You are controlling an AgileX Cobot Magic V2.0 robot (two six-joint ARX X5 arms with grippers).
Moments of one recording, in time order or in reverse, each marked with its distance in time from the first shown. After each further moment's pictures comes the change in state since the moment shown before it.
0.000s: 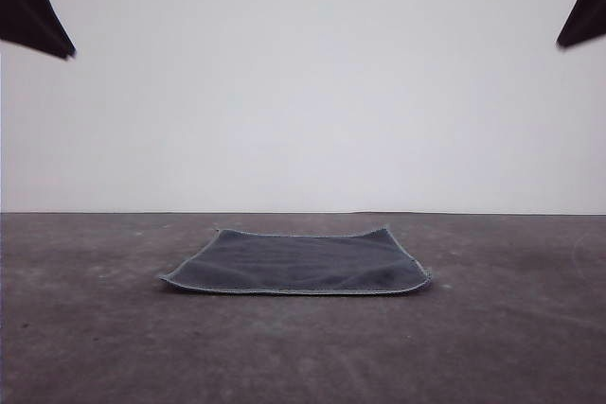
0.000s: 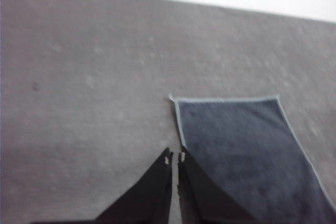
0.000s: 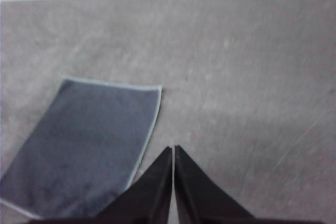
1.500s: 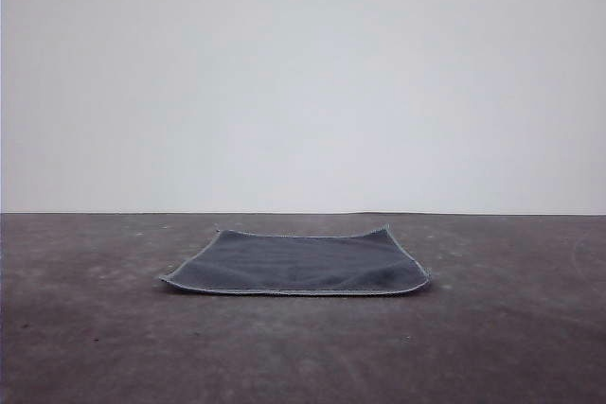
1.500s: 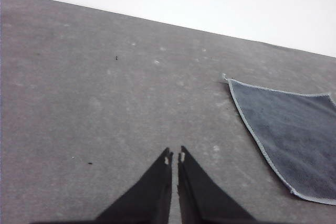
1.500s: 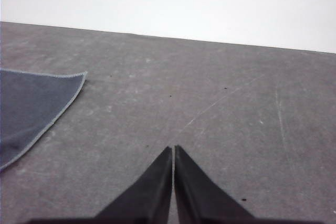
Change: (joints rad) left_arx 0.010 -1.162 -0.908 0.093 -0.237 -0.065; right_arx -0.010 -1.097 -0.901 0.241 0.286 -0.110
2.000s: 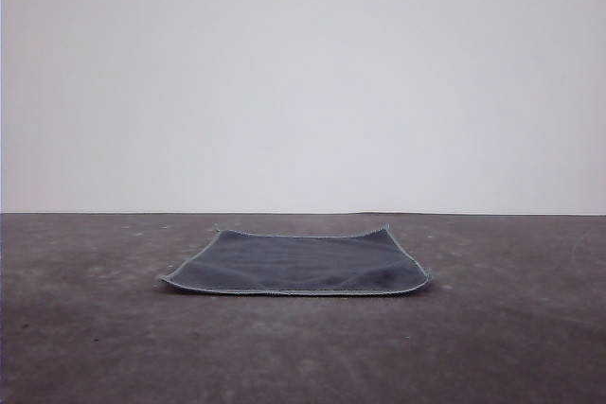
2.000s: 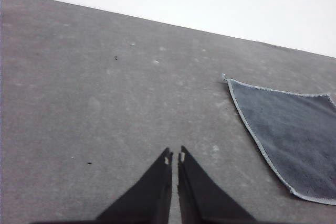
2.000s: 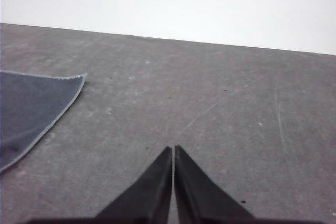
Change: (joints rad) left_arx 0.000 0.000 0.000 0.000 0.003 -0.001; right_arx 0.000 0.000 0.000 0.007 0.001 -0.001
